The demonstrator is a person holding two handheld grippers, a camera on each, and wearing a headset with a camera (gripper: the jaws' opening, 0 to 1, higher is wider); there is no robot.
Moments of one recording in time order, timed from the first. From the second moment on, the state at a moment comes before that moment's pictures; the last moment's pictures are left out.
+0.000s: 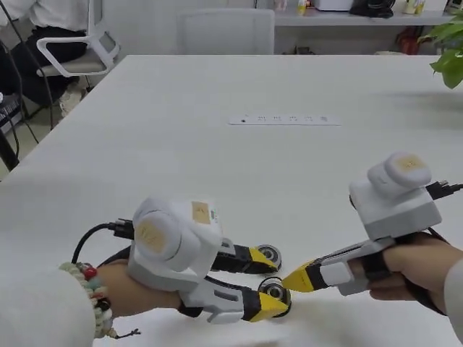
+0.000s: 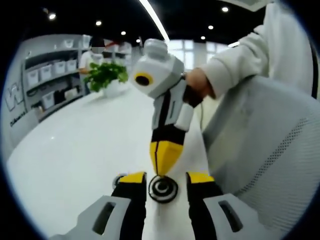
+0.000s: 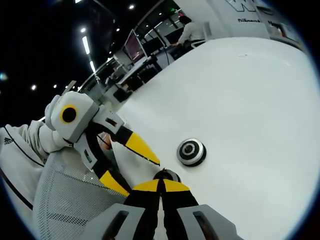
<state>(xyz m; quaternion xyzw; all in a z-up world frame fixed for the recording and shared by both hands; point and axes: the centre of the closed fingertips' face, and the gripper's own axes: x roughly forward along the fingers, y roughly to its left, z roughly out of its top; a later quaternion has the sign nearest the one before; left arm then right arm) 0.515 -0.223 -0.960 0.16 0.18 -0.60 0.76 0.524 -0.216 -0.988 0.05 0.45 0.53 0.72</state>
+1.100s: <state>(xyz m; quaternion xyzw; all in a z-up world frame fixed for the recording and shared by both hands) 0.495 -0.132 -0.870 0.17 0.14 -0.53 0.82 0.530 -0.206 -0.947 0.09 0.40 0.54 0.74</state>
